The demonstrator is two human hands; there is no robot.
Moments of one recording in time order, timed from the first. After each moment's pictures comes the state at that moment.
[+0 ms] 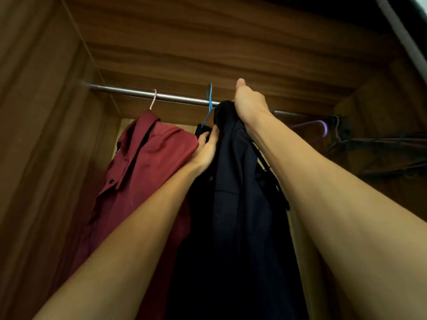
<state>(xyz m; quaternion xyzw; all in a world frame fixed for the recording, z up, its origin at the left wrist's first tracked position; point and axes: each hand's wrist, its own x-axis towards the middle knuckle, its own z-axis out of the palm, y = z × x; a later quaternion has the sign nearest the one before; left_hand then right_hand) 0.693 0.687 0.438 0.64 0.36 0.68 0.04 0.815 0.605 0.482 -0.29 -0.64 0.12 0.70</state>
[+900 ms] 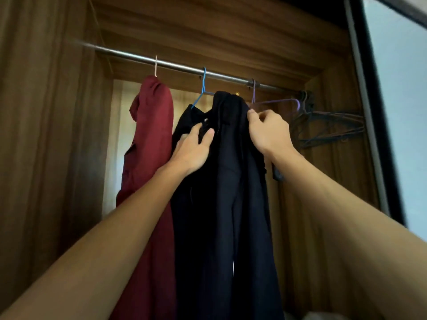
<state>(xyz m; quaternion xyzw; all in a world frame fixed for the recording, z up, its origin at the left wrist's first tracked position) 0.647 0.573 0.329 0.69 0.47 0.55 -0.05 0.830 0.532 0.345 -0.43 -0.61 -0.04 0.67</state>
